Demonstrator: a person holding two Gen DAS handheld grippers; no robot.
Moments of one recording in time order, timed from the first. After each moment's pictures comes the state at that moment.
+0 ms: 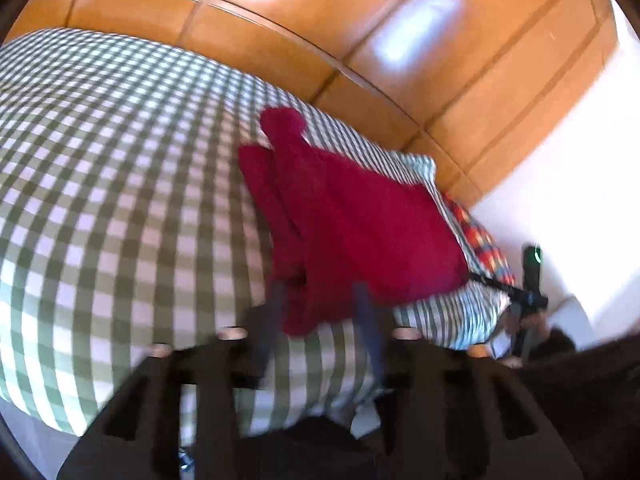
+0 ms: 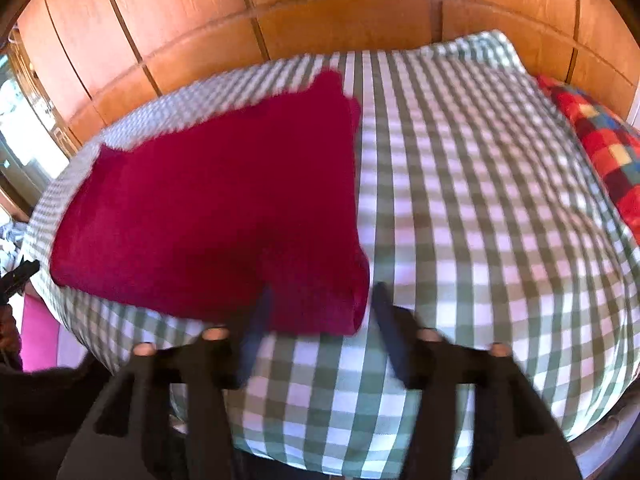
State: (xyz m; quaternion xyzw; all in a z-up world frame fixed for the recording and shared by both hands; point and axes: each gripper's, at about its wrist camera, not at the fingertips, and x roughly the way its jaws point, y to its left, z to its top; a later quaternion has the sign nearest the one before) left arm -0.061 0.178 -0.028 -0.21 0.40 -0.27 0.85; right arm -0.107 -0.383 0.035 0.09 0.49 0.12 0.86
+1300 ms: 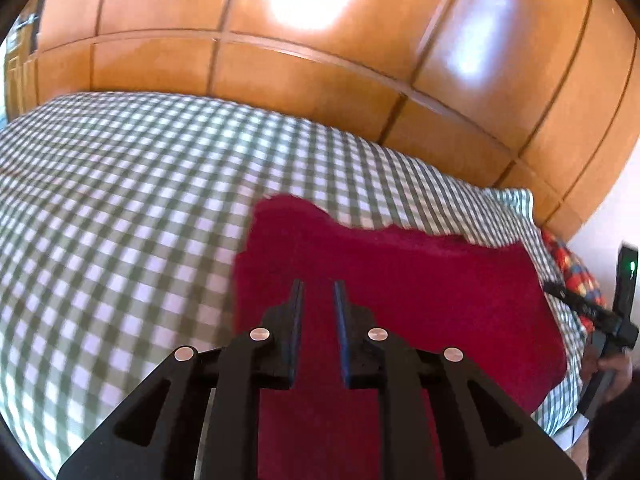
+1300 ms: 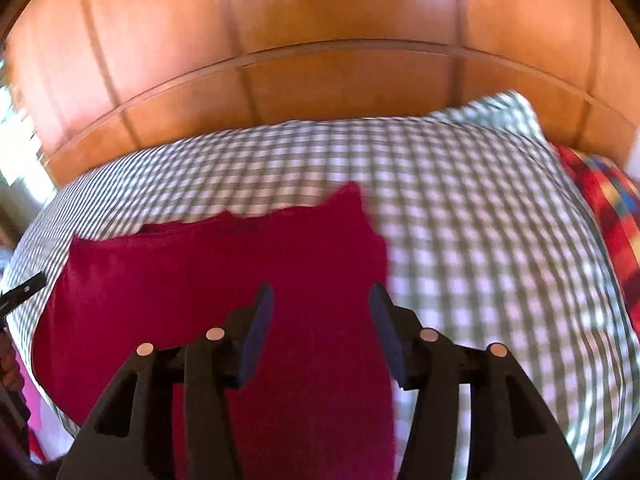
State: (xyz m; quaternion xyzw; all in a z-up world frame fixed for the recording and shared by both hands) left arm 0.046 0.076 -0.016 -0.12 0.39 -0.11 0.91; right arm 0.017 -0.335 0.039 0.05 0.45 0.11 0.88
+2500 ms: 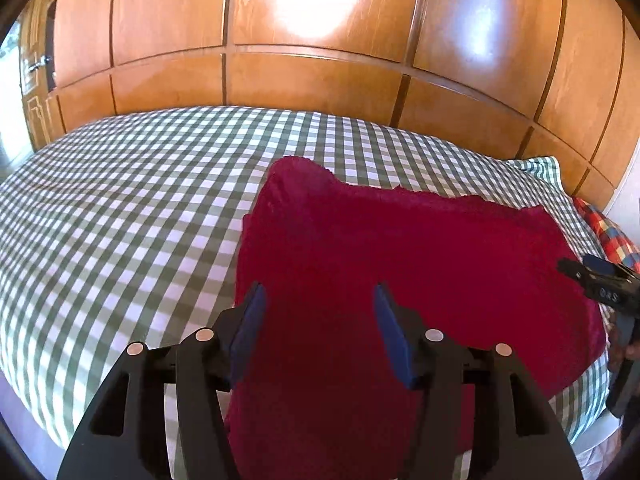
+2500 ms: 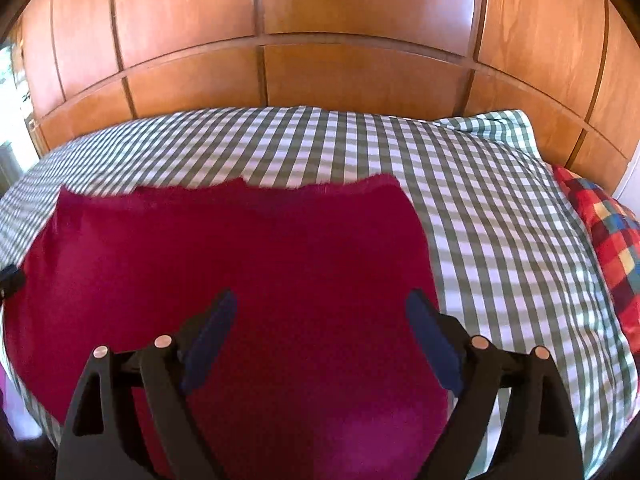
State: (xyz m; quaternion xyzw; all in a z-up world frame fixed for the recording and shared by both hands) left arm 0.002 0.051 -0.036 -0.04 0.37 -0.05 0.93; right arm -0.015 -0.316 0.029 0.00 0.45 0.07 0.89
